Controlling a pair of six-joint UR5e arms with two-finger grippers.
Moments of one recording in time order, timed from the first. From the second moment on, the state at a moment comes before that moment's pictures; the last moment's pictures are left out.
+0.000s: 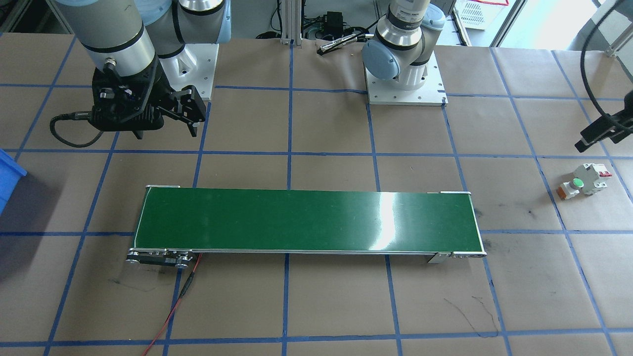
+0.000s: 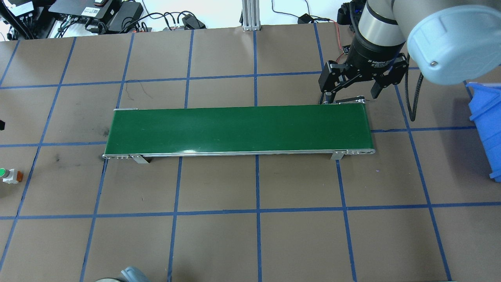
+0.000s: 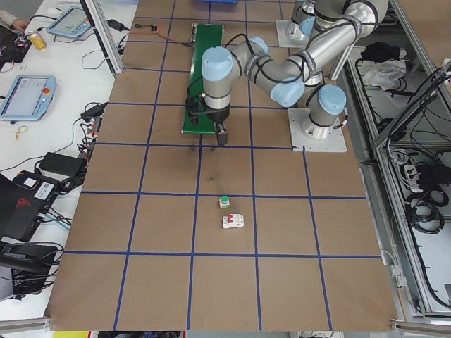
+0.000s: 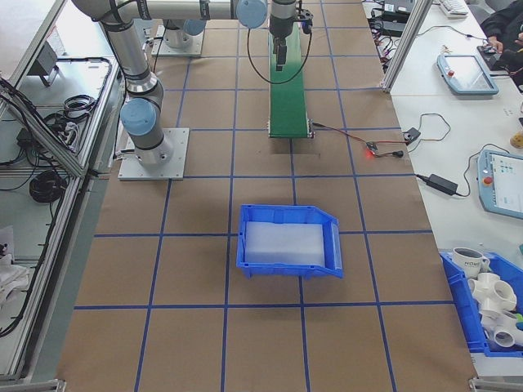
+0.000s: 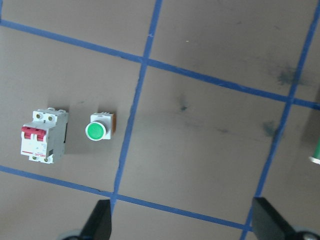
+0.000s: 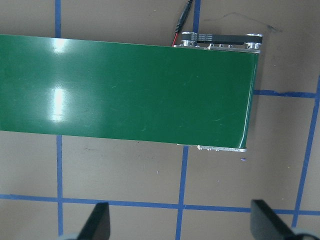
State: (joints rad) left arm -0.77 -1.66 -1.68 -1.39 1.58 0.53; right arm 1.63 -1.54 1.59 -1.59 -1.57 -0.01
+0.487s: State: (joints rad) left arm -0.68 -1.88 -1.68 -1.20 1.68 0.72; right arm 1.63 -1.54 1.59 -1.59 -1.57 0.00
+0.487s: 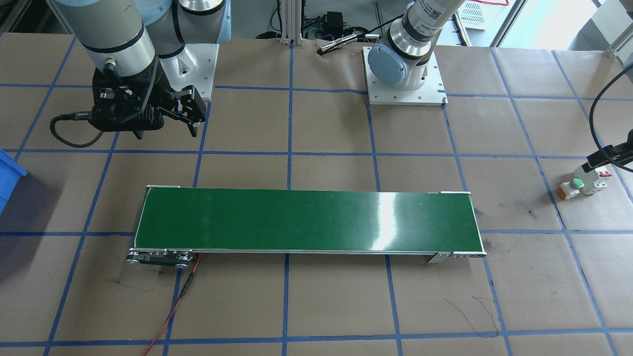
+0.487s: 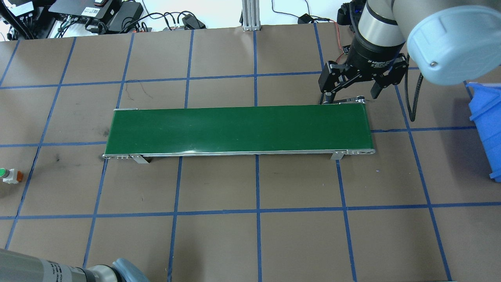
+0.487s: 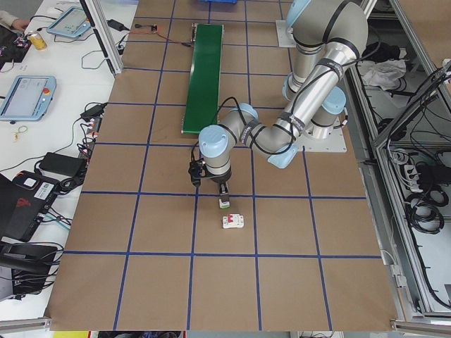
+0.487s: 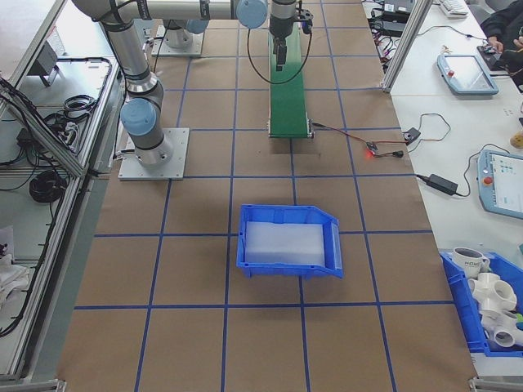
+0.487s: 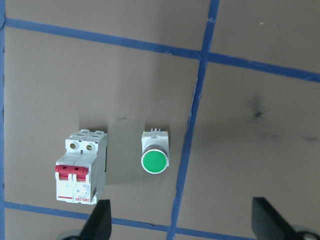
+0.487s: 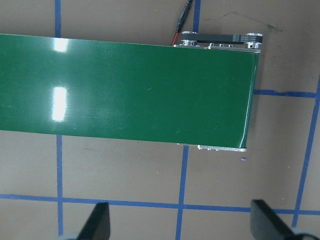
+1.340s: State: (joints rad) left arm -0.68 -2.02 -1.68 -1.10 1.67 0.73; right arm 1.63 -1.54 1.60 -1.59 -1.57 0.00
